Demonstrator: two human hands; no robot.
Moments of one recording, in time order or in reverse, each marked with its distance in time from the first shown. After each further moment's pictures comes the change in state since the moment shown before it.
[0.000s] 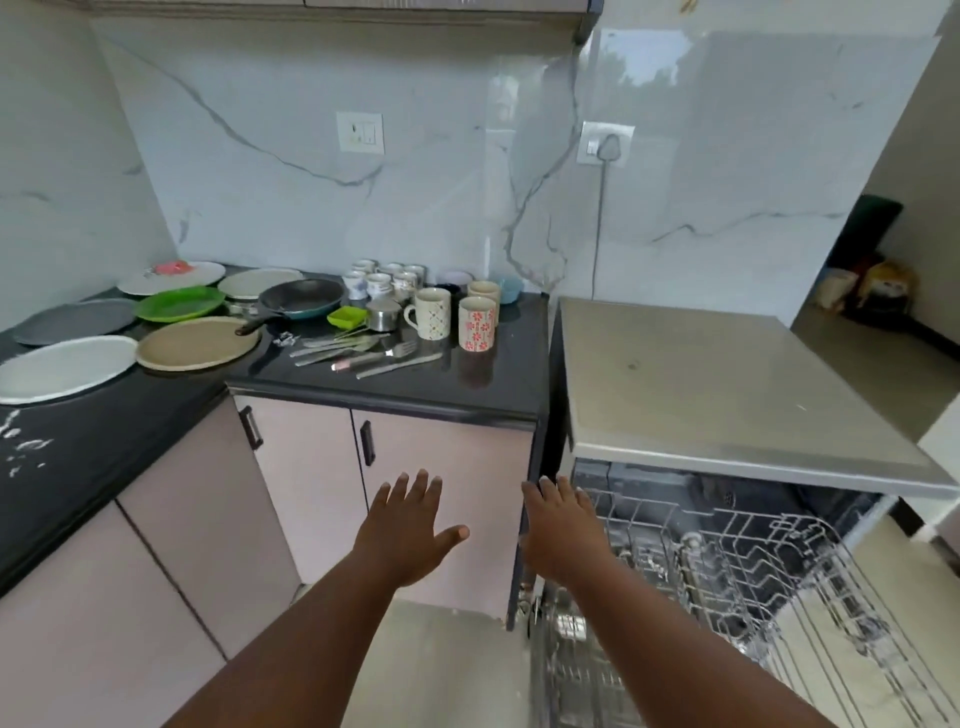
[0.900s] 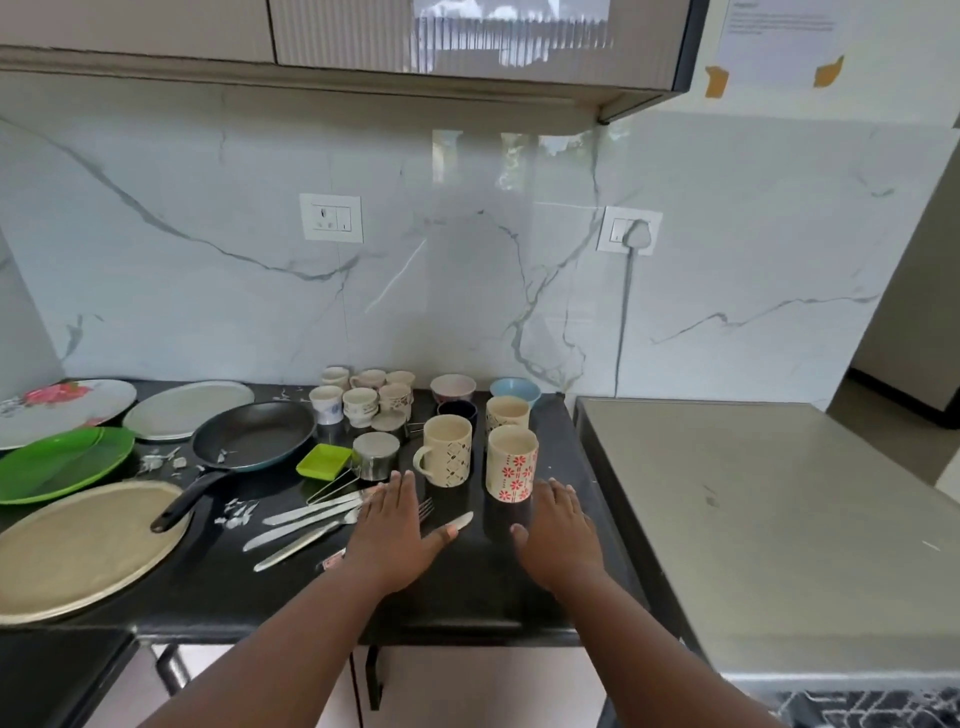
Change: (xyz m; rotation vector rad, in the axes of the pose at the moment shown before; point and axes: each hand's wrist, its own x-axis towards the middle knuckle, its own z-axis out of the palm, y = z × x) left_hand 0.303 -0.165 -0.107 -0.230 0.106 -0.002; right_hand 0.311 -0.068 -0.066 0.350 0.245 0.291
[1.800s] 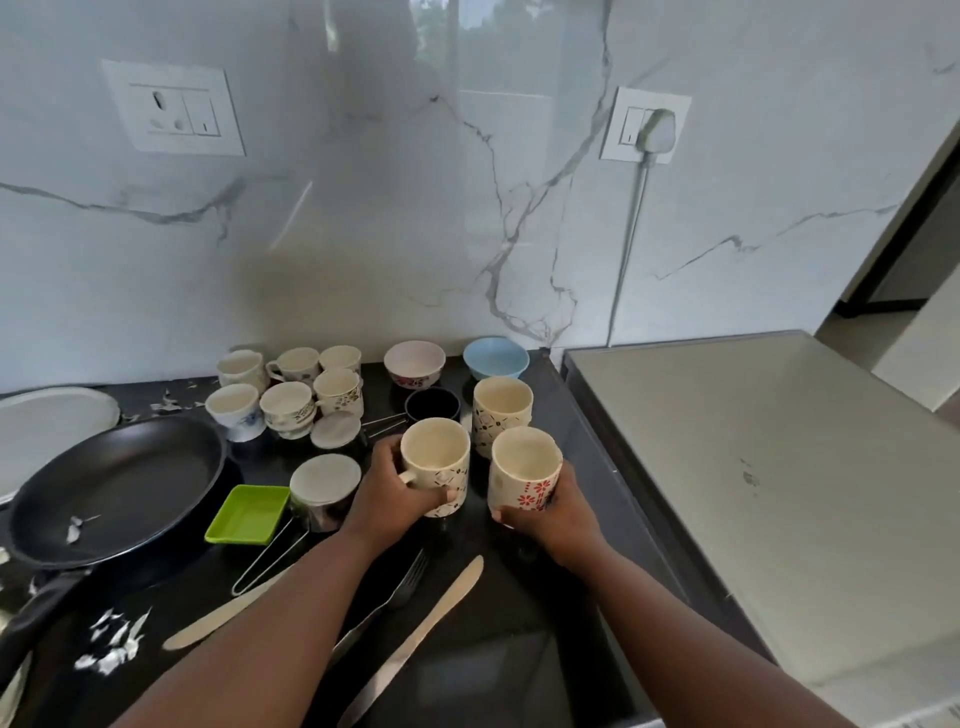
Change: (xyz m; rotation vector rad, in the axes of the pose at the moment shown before) left_hand 0.196 -0.033 0.032 -0.896 -0.066 0.029; right_hand 0.132 0.006 0.054 0.577 -0.067 0.427
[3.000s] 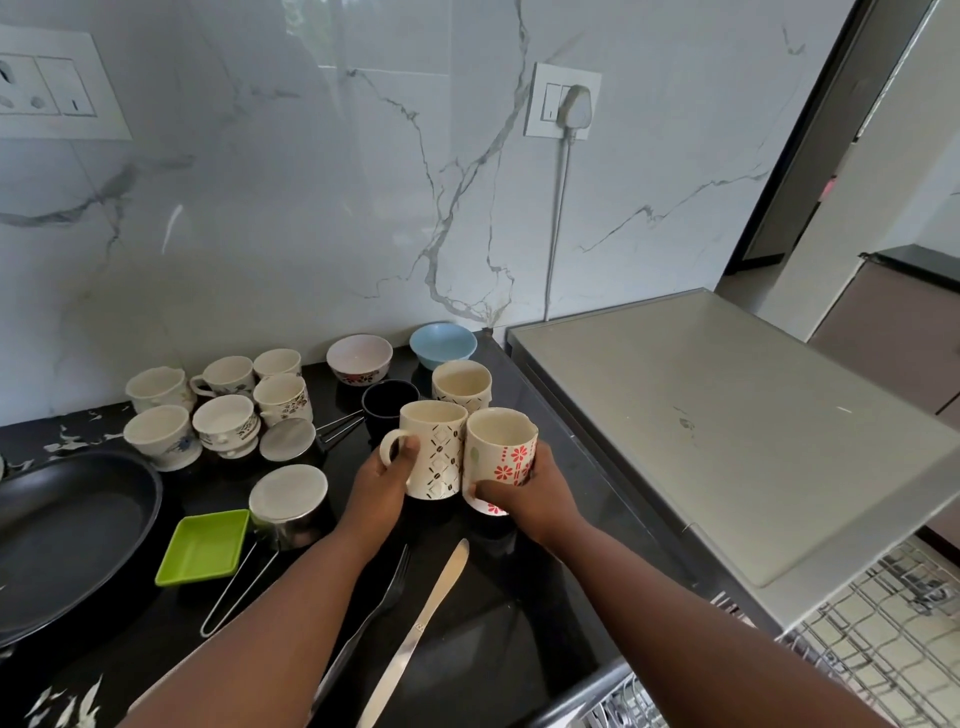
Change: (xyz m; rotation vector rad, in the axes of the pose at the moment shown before) left_hand 0.003 0.007 0.012 -0.341 -0.211 -0.068; right_hand -0.015 -0.006 0.017 0.201 0.156 0.024
